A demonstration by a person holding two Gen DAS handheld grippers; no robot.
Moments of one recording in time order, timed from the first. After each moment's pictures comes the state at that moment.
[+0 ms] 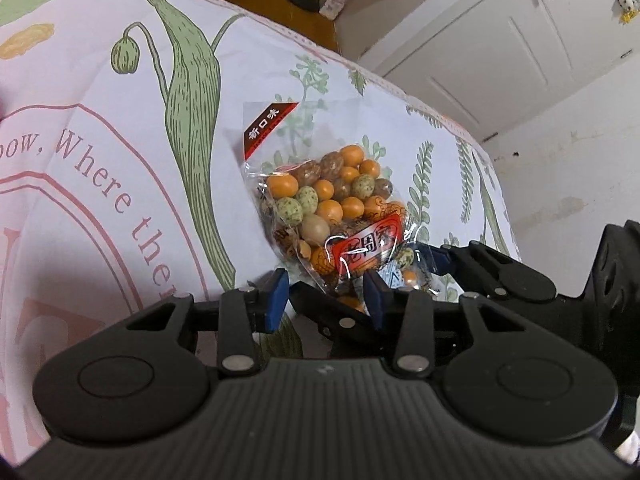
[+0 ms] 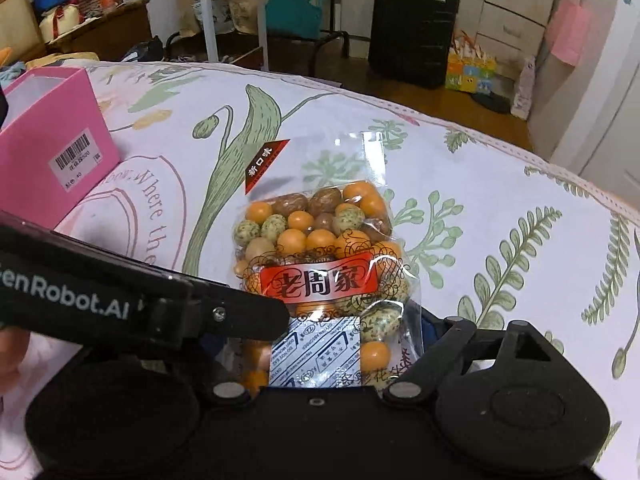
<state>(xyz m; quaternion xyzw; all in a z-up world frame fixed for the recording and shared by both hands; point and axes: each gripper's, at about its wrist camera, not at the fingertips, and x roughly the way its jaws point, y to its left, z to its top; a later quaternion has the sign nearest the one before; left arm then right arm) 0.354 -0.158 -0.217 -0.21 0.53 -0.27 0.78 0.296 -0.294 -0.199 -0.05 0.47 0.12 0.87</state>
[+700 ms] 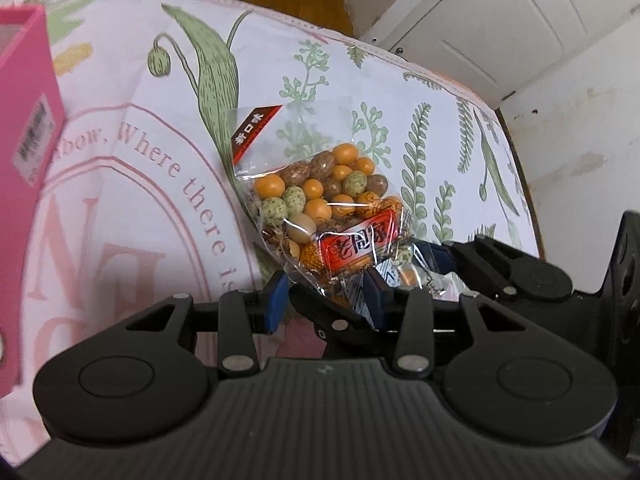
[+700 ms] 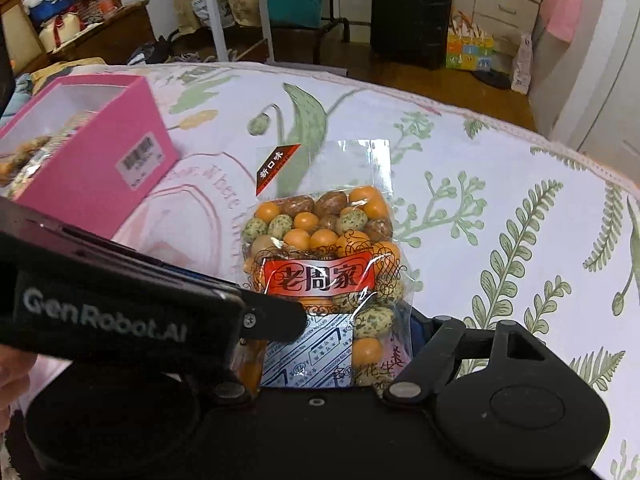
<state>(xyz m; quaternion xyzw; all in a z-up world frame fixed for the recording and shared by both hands) 0.315 -0.140 -0.162 -0.13 0.56 -0.25 0.78 0.251 -0.254 -0.155 -0.03 0.49 0.11 0.86</state>
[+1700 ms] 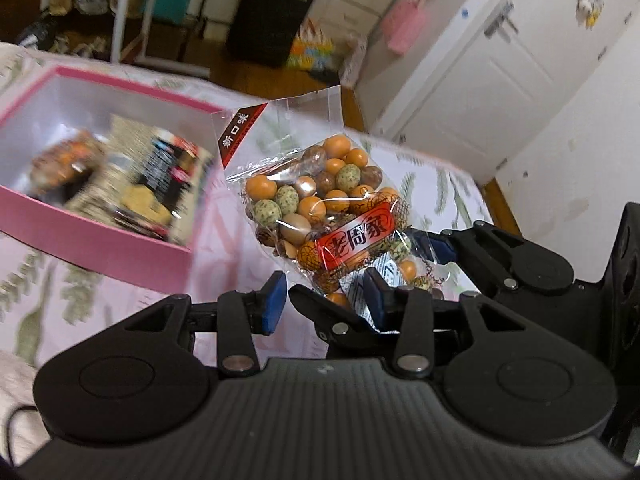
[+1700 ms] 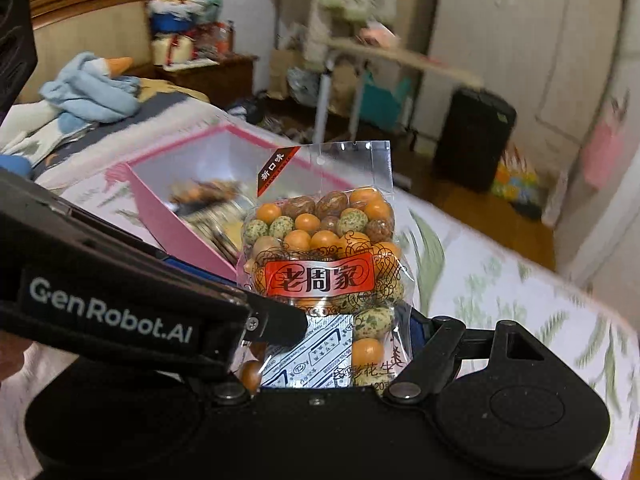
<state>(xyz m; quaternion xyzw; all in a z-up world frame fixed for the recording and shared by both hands) 0.166 0.017 -0.033 -0.15 0.43 -0.21 0.86 0.136 -0.103 -0.030 -0.14 0.35 0.19 0.91</state>
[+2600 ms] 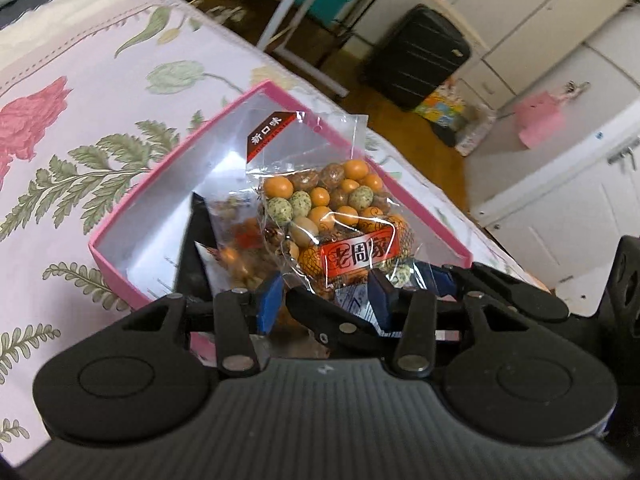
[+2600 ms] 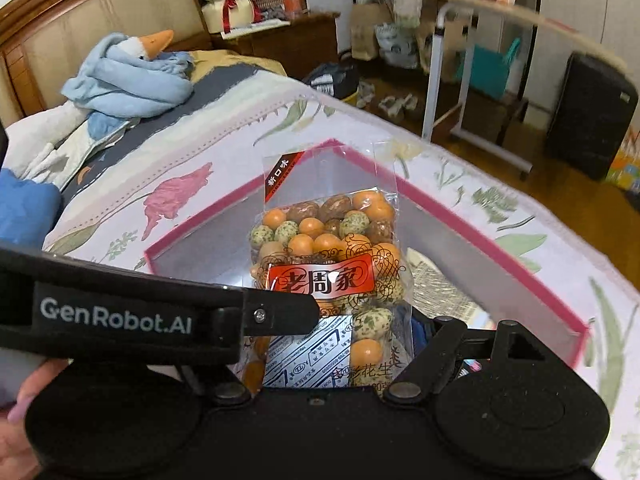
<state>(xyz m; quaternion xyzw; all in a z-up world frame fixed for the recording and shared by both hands) 0.317 0.219 -0.106 -0.28 0.46 -0.05 0.84 0.326 0.063 -0.097 -0.07 0.45 0.30 0.84</state>
